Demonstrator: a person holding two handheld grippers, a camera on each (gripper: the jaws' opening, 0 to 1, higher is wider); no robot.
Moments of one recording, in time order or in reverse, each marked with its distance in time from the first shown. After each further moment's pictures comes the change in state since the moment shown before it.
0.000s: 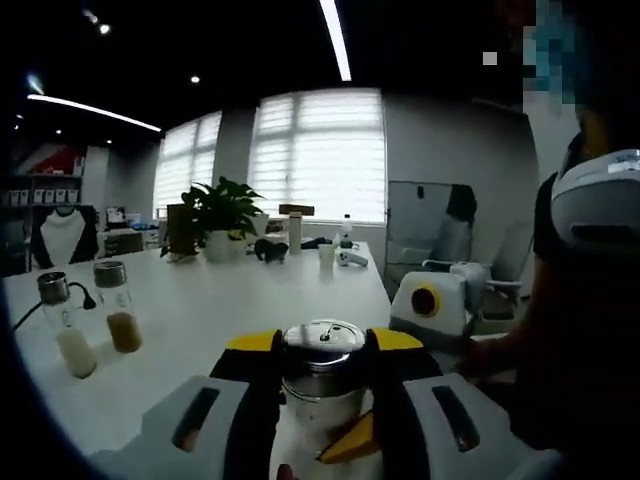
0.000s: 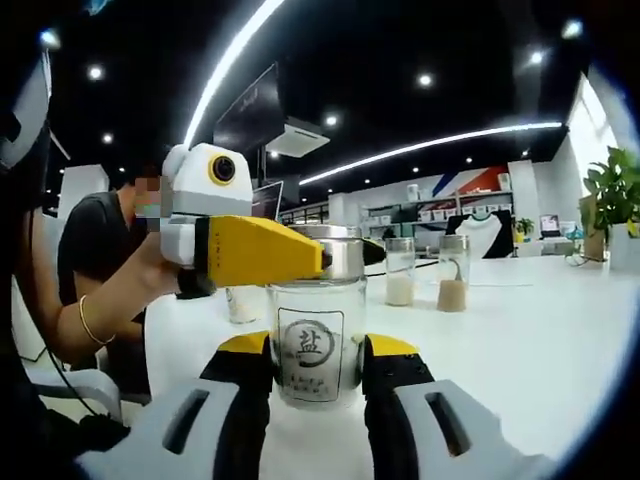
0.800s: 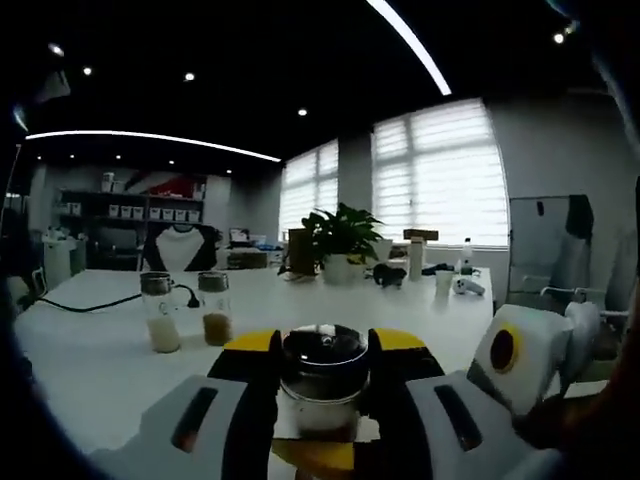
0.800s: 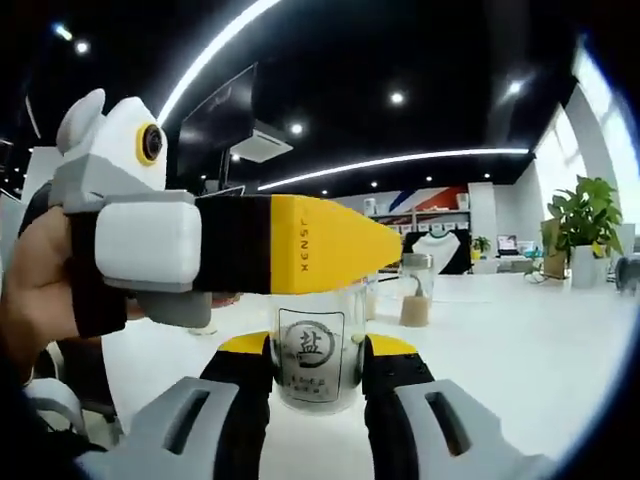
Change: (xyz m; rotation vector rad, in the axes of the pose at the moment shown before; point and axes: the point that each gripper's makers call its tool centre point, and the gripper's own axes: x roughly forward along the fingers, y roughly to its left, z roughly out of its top) left arm -0.014 0.020 0.015 -0.001 -0.125 0.607; right arm 0.010 -0.009 0.013 -0.068 -0.046 -0.201
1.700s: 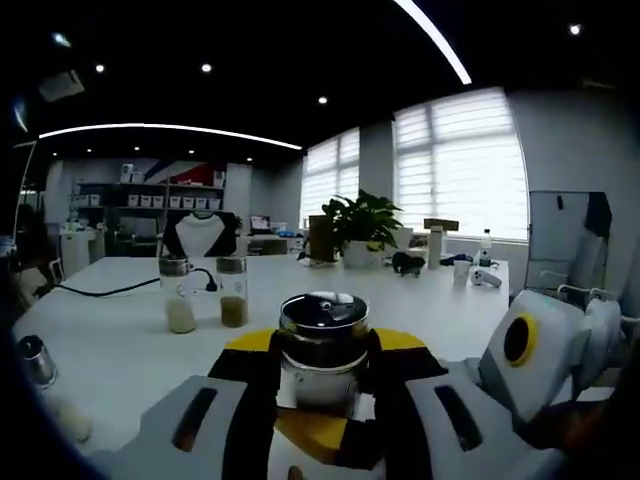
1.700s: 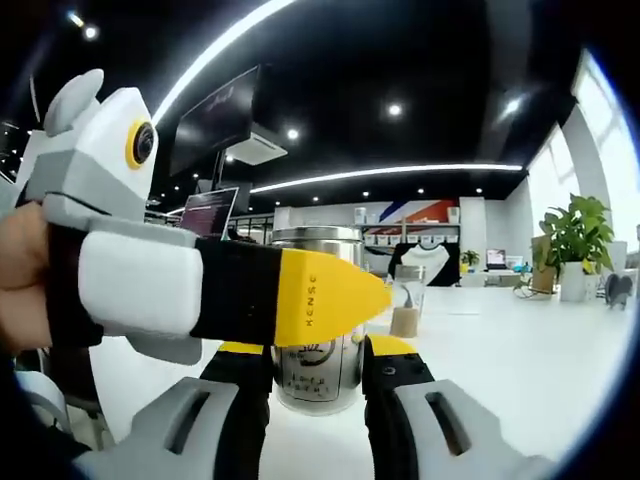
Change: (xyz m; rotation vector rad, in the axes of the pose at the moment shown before) left arm -0.013 0.003 -0.015 -0.012 0.048 0.098; right arm -0.001 -0.003 0.010 -0.039 -0.032 -0.046
